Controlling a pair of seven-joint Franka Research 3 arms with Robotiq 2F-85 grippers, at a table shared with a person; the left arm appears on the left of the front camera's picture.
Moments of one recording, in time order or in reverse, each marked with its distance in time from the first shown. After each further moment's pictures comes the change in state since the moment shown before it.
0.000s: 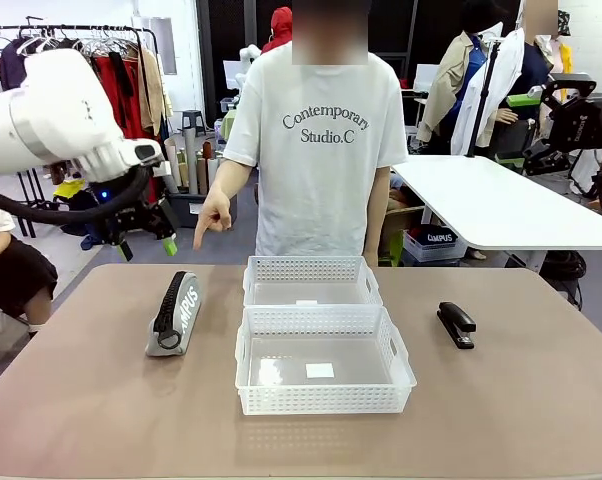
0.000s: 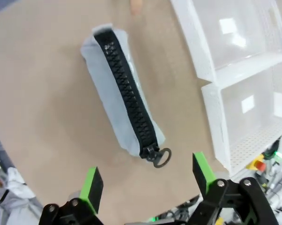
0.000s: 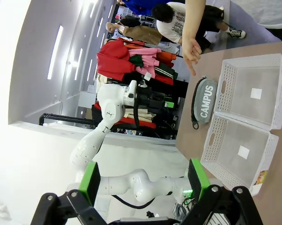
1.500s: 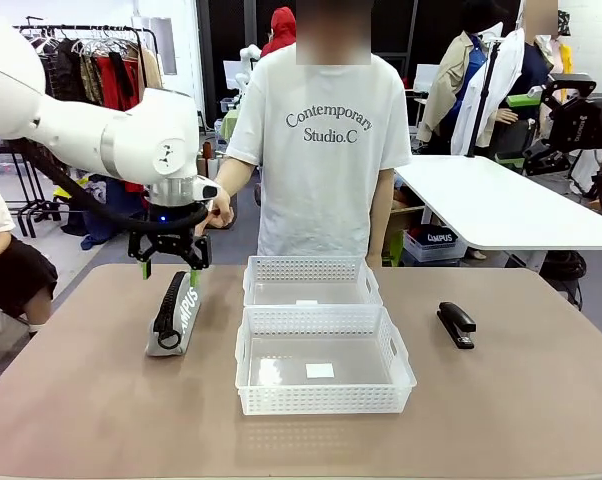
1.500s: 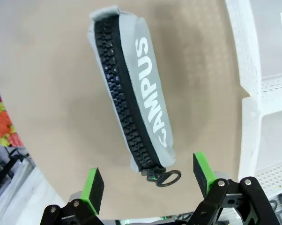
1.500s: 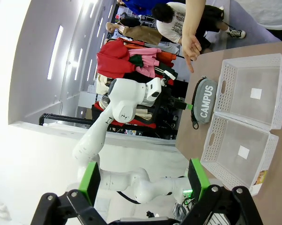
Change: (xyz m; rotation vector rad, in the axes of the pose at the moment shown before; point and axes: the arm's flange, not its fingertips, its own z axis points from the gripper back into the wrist) left arm 0.034 -0.065 -0.072 0.320 0.164 0.079; right arm 0.000 0.000 0.000 0.000 0.000 0.000
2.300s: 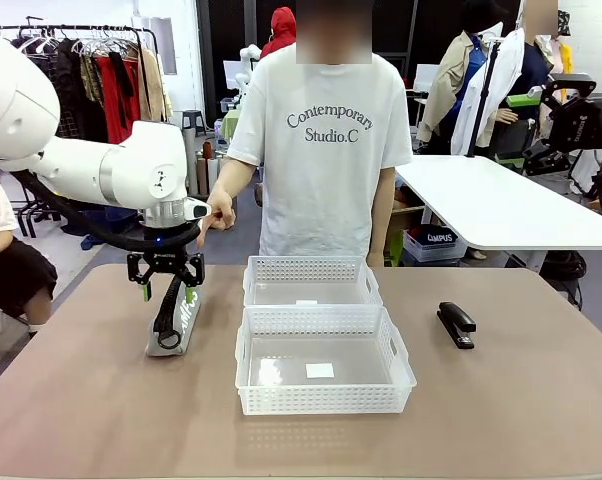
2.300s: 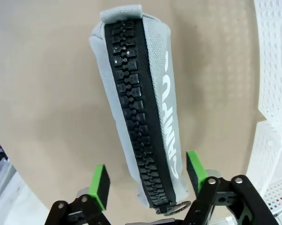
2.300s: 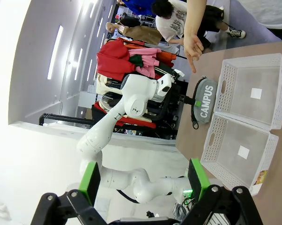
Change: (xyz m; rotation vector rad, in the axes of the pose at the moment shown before) left arm 0.020 0.023 -0.047 -0.057 0.019 0.060; right arm 0.000 0.000 0.000 0.000 0.000 0.000
